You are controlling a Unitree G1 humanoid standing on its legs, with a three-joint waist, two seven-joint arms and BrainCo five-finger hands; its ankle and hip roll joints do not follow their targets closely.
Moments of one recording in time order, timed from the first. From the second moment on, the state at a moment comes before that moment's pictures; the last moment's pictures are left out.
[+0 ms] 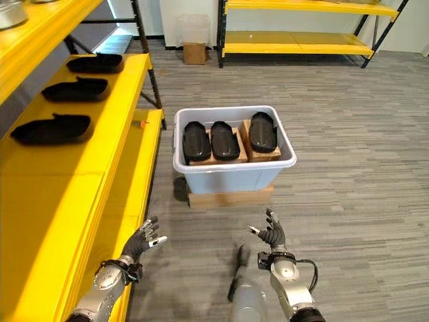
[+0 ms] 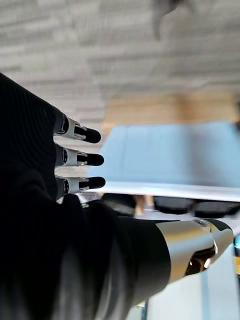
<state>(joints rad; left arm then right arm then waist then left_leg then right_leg) 0.02 0.29 -0.27 0.49 -0.40 -0.21 -0.11 0.01 -0.32 0.17 0.43 0.27 -0.06 -0.30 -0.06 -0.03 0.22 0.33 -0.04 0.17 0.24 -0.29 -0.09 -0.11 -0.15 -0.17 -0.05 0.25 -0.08</state>
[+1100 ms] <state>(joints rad) 0.10 0.29 -0.29 0.45 -0.46 -0.29 0.07 -0.01 -0.30 0.18 0.53 0.17 -0.03 -0.64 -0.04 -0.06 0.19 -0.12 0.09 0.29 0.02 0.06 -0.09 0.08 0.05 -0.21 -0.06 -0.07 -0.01</state>
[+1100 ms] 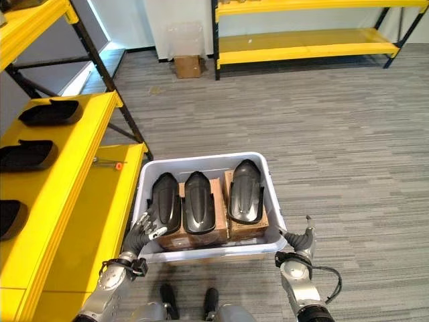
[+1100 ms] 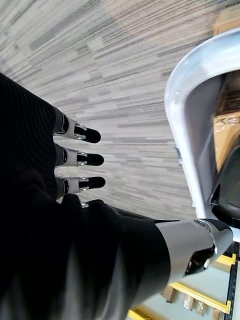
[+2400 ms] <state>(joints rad) 0.22 0.39 -0.17 0.48 -0.45 -0.32 0.07 -0.04 -0.27 0.31 0.45 0.17 0.01 -0.43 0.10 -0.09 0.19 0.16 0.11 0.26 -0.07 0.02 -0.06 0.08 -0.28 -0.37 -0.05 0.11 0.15</state>
